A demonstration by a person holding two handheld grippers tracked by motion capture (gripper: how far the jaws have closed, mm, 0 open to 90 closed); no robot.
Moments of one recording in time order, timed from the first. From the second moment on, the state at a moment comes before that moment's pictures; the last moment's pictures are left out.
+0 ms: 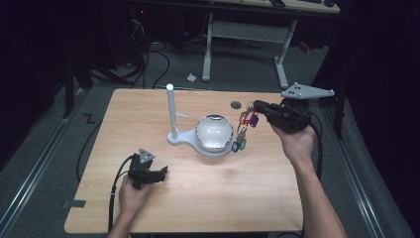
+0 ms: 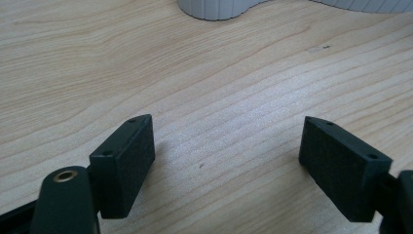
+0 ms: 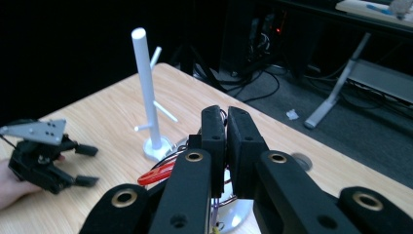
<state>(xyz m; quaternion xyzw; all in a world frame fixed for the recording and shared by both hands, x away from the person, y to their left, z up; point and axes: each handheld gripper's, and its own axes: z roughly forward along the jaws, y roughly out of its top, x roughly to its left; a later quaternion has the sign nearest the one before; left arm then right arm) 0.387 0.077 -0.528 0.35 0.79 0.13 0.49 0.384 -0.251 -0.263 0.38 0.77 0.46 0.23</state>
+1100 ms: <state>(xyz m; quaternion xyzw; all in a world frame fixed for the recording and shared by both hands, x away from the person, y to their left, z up) 0.386 0.077 -0.527 0.35 0.79 0.13 0.49 0.450 -0.187 -0.306 0.39 0.79 0.43 0.18</state>
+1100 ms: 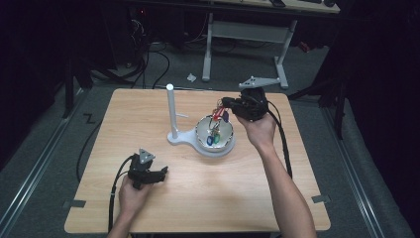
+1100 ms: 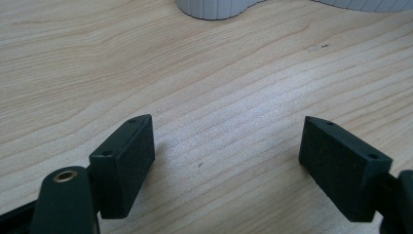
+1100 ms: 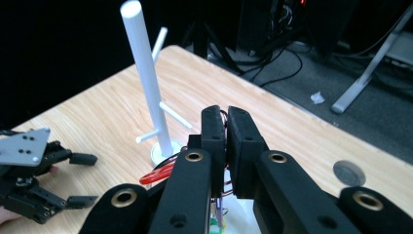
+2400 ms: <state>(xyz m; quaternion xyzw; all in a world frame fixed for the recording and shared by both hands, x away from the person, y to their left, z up) 0.386 0.077 -0.528 0.35 0.79 0.13 0.49 0.464 -0.192 -0.386 0.44 0.79 0.41 0.12</state>
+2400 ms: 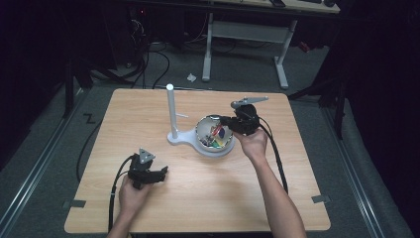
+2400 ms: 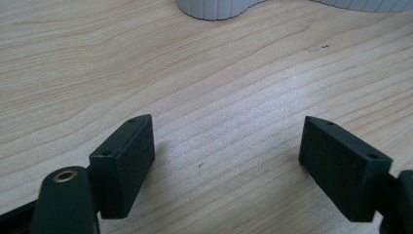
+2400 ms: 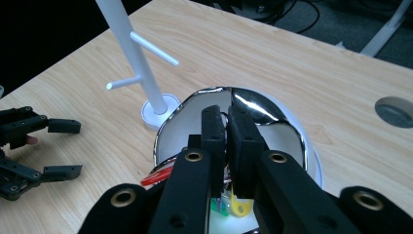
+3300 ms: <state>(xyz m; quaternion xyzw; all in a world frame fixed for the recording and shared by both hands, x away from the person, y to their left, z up) 0.386 0.077 -0.528 0.35 0.79 0.13 0.49 0.471 -0.185 -0.424 0.46 0.79 0.38 0.10</state>
